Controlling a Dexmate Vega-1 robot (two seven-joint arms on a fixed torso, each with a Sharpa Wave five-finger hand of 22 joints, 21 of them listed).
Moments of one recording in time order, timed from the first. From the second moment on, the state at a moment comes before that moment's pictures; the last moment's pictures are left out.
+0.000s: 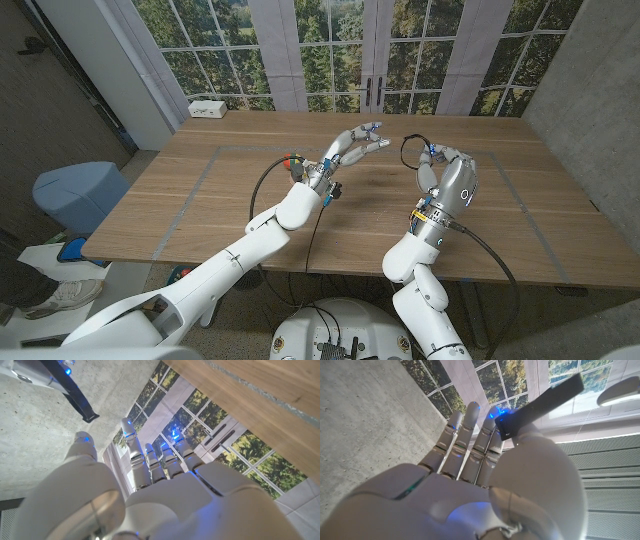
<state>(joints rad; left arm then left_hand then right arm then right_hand) 0.79 0.41 0.71 -1.57 0.07 -0.36 0.24 0.61 -0.01 0.16 -0.11 0.18 0.82 -0.01 0.40 0.34 0.34 -0.09 0.22 0.24 0.23 -0.04 0.20 0.20 0.15 0.07 0.58 0.19 -1.35 0.12 -0.20 -1.77 -1.00 0.01 -1.12 1.10 -0.02 0.45 -0.17 0.19 1.16 -0.06 0.45 0.20 1.01 -0.14 0.57 0.71 0.79 -0.09 0.74 0.94 0.44 -0.04 0.84 0.18</state>
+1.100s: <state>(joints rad) 0.81 0.39 0.72 -1.66 0.11 -0.23 0.24 0.83 0.08 0.30 -0.18 0.21 0.94 0.01 0.40 0.30 0.45 -0.15 0.26 0.22 0.27 -0.04 0.21 0.19 0.19 0.10 0.57 0.20 -1.35 0.21 -0.12 -1.72 -1.17 0.17 -1.12 1.10 -0.02 0.47 -0.17 0.18 1.17 -0.07 0.44 0.20 1.01 -0.15 0.57 0.71 0.80 -0.09 0.73 0.97 0.43 -0.04 0.85 0.18</state>
